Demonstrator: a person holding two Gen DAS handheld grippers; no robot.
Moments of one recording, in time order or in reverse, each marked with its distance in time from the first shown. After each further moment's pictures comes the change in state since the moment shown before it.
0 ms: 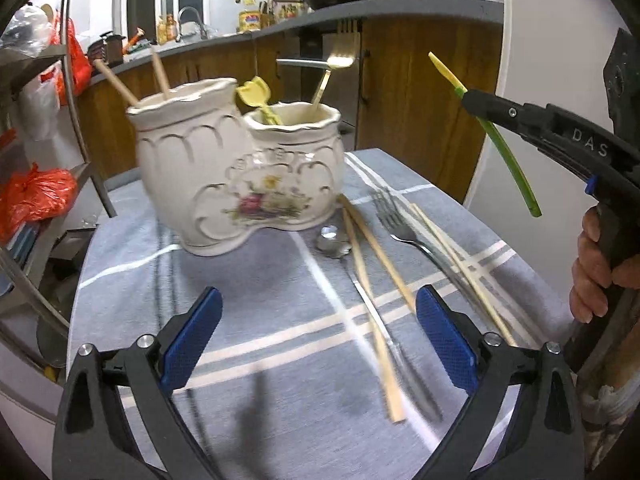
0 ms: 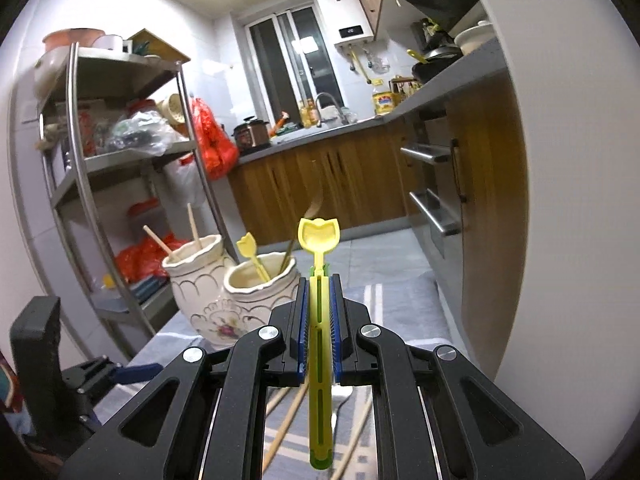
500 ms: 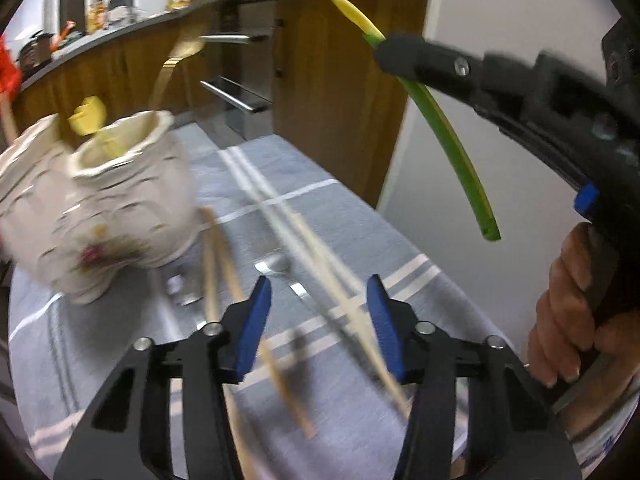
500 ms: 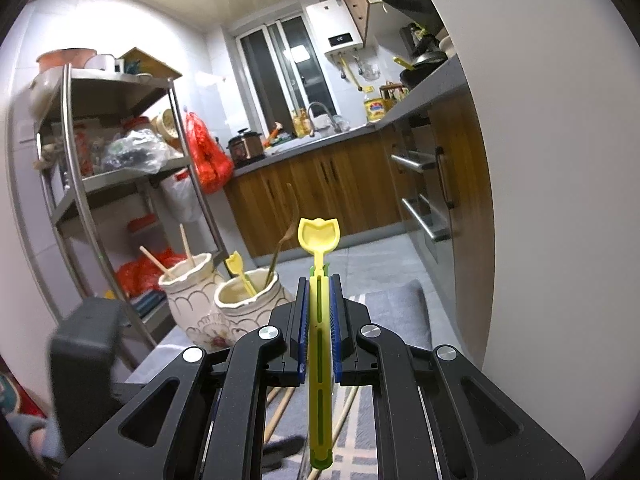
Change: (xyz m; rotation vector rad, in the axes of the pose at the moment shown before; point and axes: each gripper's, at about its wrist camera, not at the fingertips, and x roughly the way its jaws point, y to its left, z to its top) left arm 0.052 -0.081 0.045 0.105 0.136 -0.207; right arm -0.016 -0.012 0.008 0.016 -0.036 -0.005
